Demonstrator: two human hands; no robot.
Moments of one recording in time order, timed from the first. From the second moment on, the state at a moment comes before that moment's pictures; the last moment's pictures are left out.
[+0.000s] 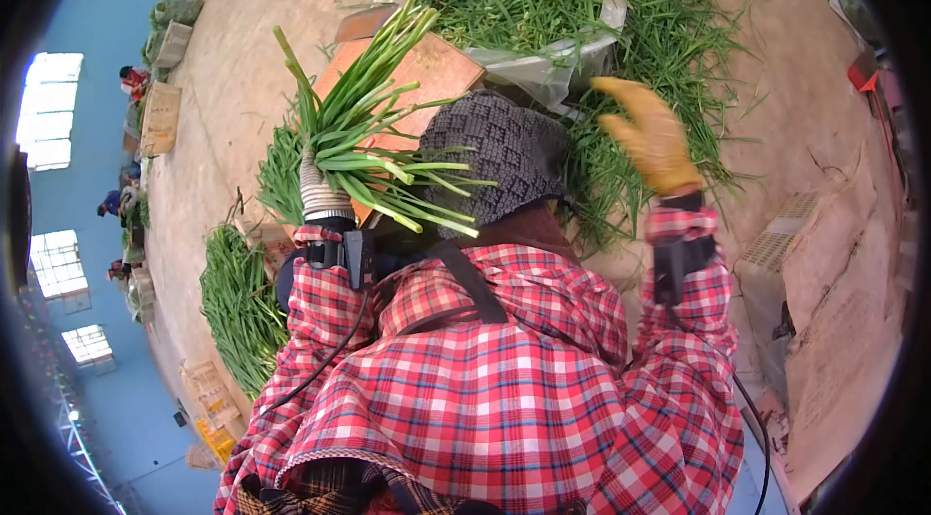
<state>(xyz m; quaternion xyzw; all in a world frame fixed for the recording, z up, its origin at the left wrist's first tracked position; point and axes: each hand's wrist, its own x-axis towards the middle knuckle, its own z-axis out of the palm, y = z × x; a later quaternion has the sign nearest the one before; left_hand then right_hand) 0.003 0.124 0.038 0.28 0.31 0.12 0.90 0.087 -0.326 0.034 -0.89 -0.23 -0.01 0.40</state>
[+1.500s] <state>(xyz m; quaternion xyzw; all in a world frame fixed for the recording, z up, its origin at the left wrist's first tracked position) -0.024 0.127 0.199 0.71 0.02 0.03 0.71 0.140 -0.076 0.253 -0.56 -0.41 0.15 0.70</state>
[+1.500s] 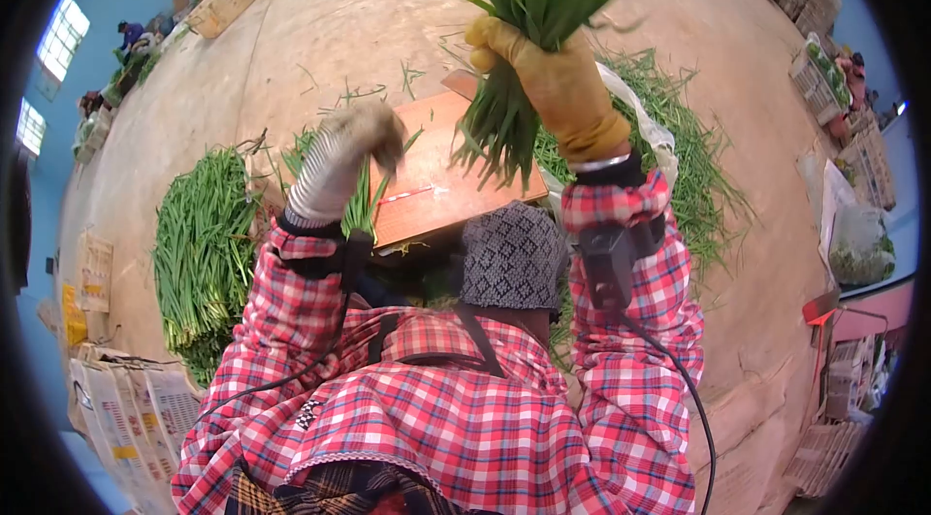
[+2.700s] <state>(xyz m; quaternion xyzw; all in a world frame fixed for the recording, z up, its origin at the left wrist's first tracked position) -0.063 0.051 0.068 0.42 0.10 -0.35 0.83 0.097 -0.218 0.068 -0.54 -0.13 0.20 0.81</state>
